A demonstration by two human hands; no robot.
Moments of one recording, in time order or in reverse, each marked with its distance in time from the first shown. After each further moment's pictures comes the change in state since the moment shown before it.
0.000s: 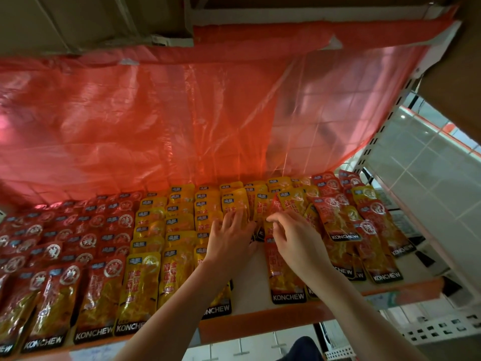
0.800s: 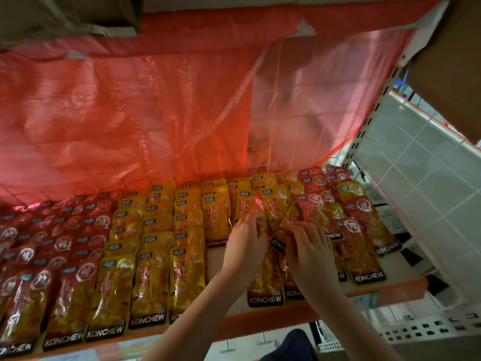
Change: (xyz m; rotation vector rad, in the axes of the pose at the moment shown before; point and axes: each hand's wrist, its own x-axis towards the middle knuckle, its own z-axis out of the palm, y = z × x) left_hand 0.018 0.075 -0.009 -0.767 0.132 -0.222; right_hand -0.044 0.060 0.002 -0.128 0.138 0.090
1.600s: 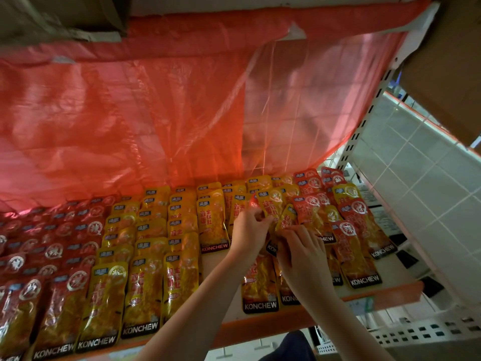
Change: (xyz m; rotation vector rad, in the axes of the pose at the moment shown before) left_hand 0.032 0.018 0.009 -0.245 -0.046 -0.205; right_hand 0.004 -0.001 0.001 0.048 -0.041 -0.004
